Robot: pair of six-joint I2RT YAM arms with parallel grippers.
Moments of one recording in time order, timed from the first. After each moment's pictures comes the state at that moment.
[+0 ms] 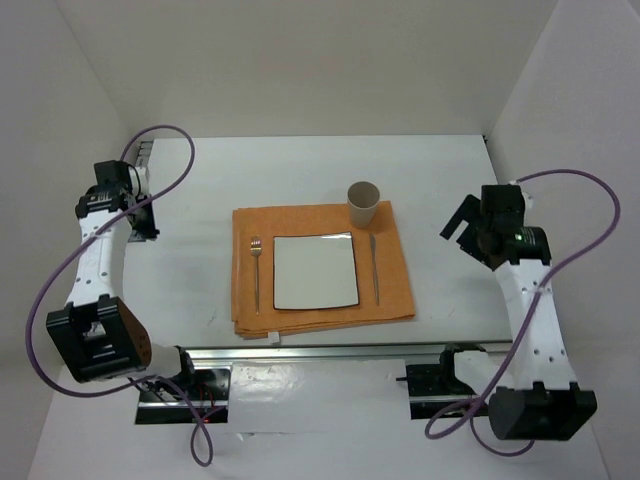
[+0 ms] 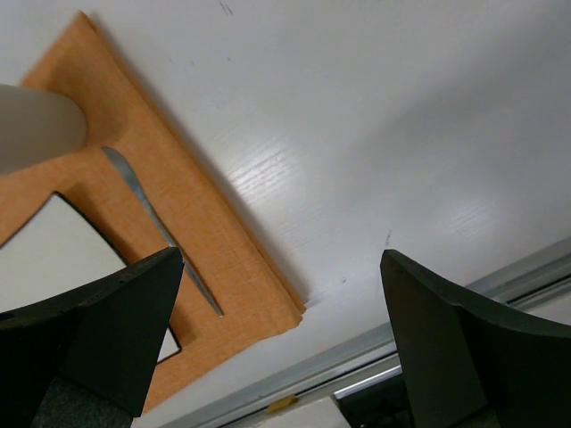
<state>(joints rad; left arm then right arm) 0.29 1.41 1.27 -0.87 -0.03 0.07 -0.05 1.06 1.13 -1.01 0.20 0.55</state>
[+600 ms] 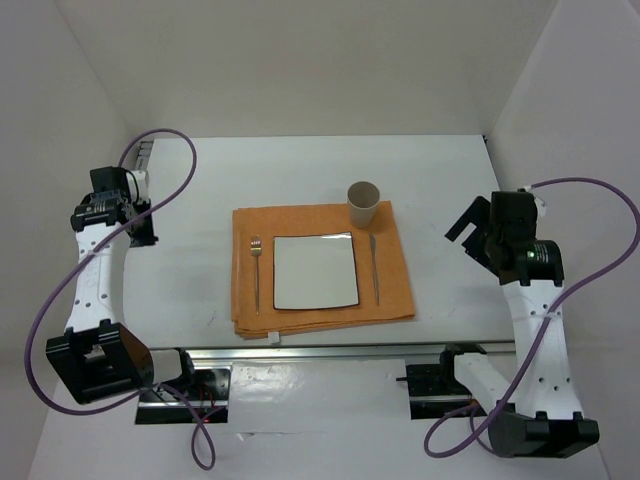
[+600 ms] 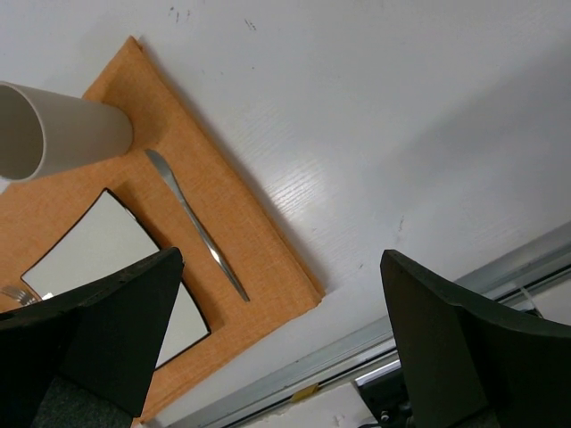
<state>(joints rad) 0.30 1.27 1.23 -0.93 -0.04 0.10 -0.05 0.93 1.18 -1.09 0.19 0.62</state>
